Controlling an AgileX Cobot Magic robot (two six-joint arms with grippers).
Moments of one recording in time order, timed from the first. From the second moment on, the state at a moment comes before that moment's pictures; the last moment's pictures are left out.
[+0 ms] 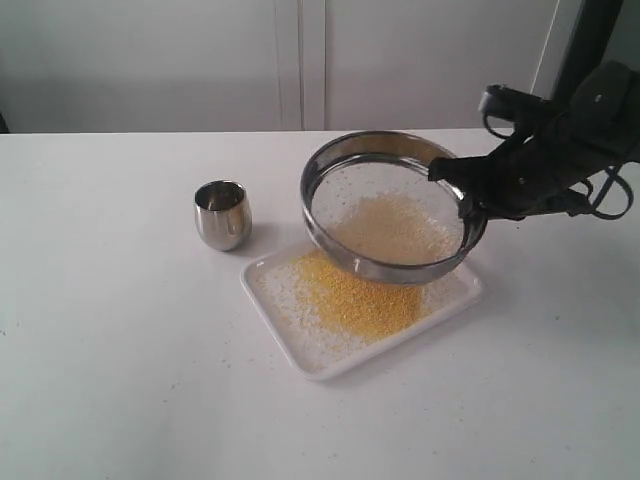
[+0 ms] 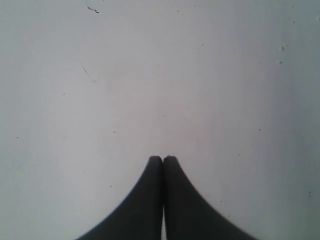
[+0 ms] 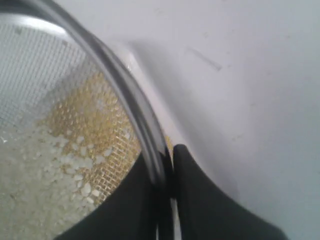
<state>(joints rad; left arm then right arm) 0.00 0.86 -0.71 -0.12 1.09 0.20 0.15 1.83 -1.19 0.42 0.44 -0.09</state>
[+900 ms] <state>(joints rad) 0.00 0.86 -0.71 -0.12 1.09 0.20 0.19 1.83 -1.20 0.50 0.44 -0.20</state>
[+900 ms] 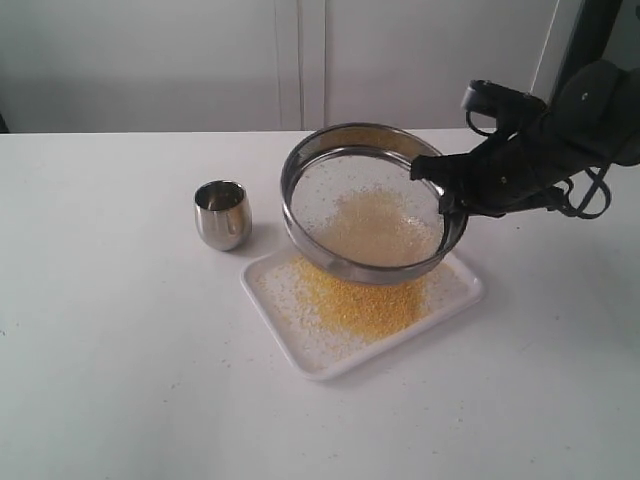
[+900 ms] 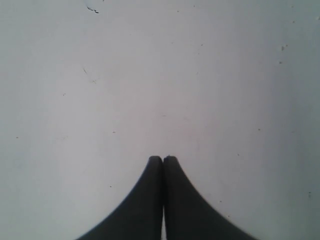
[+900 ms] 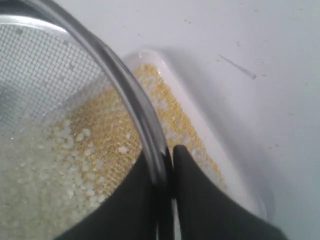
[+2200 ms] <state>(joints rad) 0.00 0.86 -0.71 -0.12 1.09 0.20 0.18 1.73 -1.19 0.50 0.67 -0.14</state>
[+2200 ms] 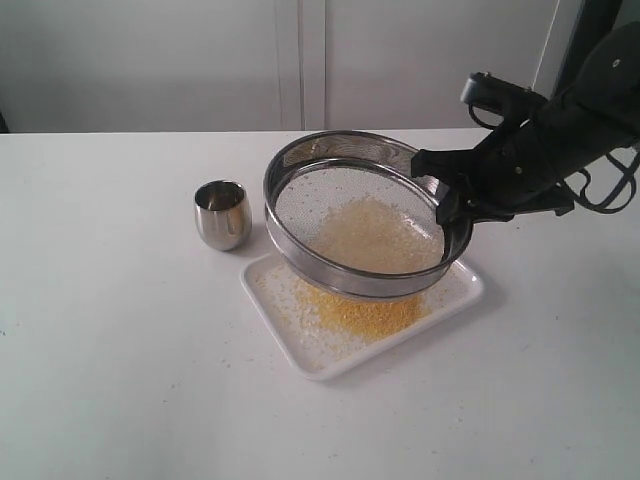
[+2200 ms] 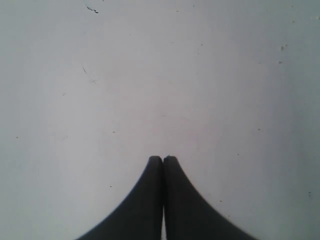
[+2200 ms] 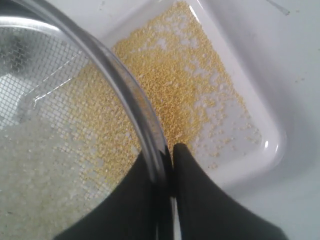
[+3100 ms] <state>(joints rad) 0.00 0.86 -0.71 -0.12 1.09 0.20 0.18 1.50 -1.04 0.46 0.78 -0.14</state>
